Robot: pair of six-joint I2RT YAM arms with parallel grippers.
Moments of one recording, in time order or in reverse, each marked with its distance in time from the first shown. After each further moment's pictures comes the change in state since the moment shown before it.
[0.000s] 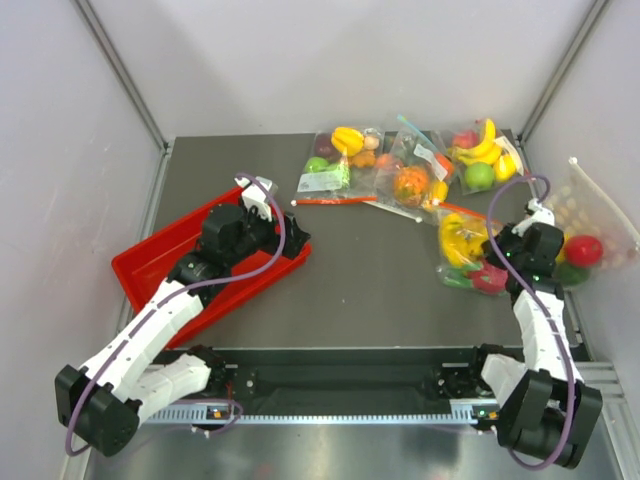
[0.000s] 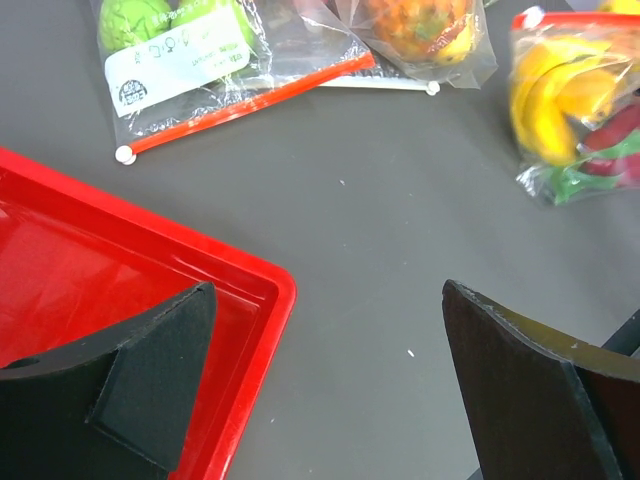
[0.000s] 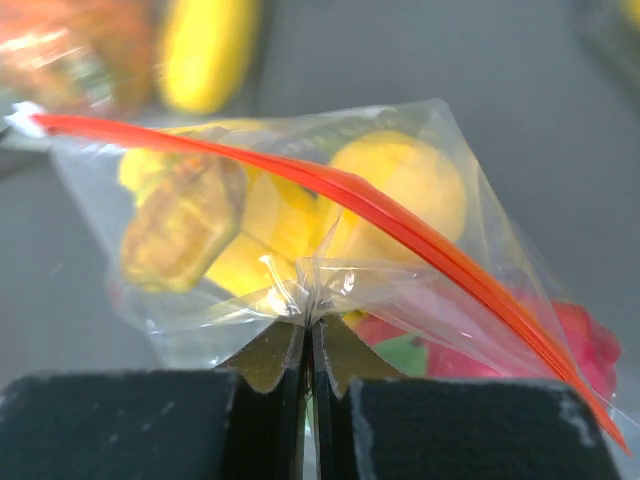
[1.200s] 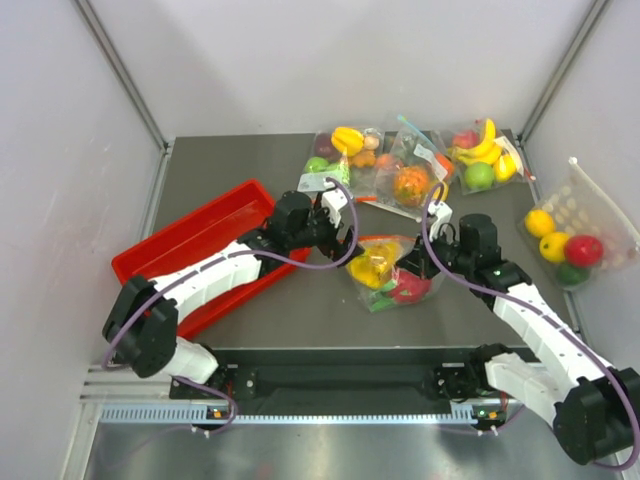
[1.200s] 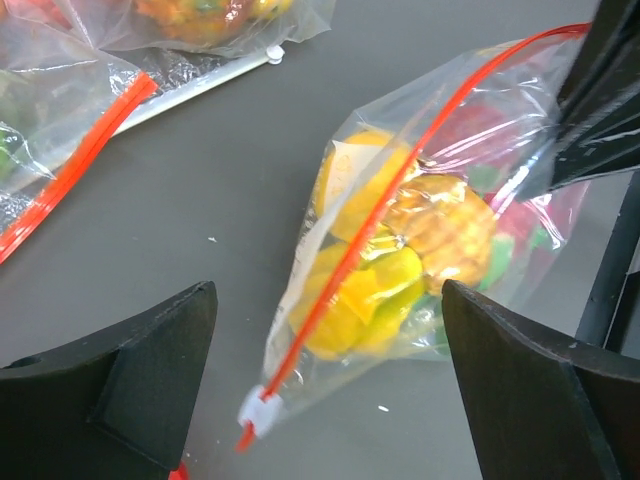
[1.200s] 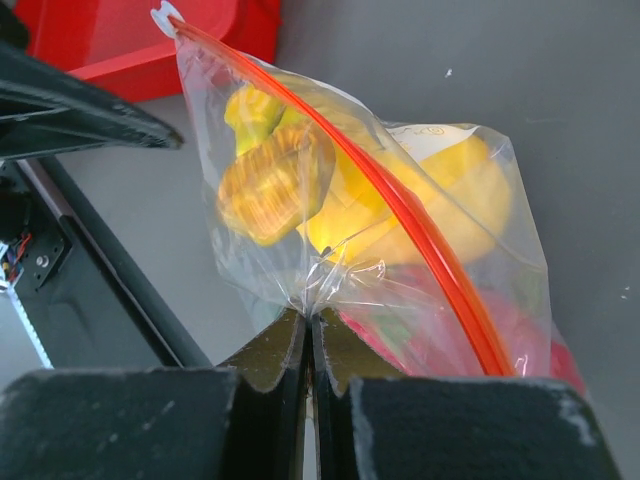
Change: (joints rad) left arm -0.207 0.462 0.139 0.245 0.187 0.211; right arm 0.633 0.018 0.093 -0.079 -0.316 -0.126
